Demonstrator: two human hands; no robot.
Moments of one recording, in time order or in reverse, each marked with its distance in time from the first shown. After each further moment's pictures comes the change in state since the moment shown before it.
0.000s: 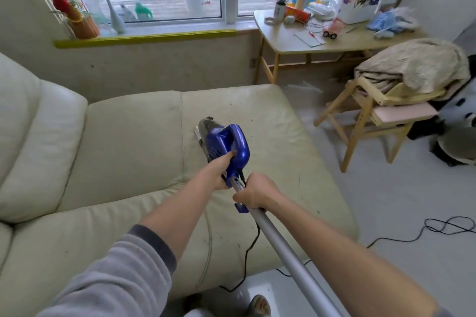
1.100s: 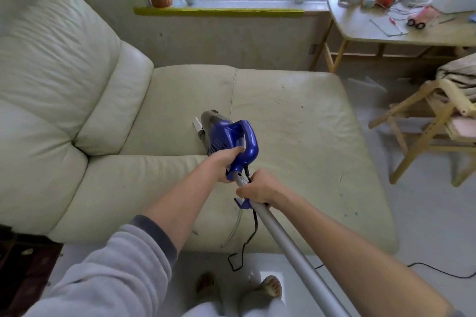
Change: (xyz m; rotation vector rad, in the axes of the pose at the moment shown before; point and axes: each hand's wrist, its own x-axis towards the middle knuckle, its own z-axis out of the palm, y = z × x) left_hand -0.043 -0.043 -0.091 -0.014 0.218 -0.058; right_hand -0.019 -0.031 0.071 0.000 -0.263 -0.108
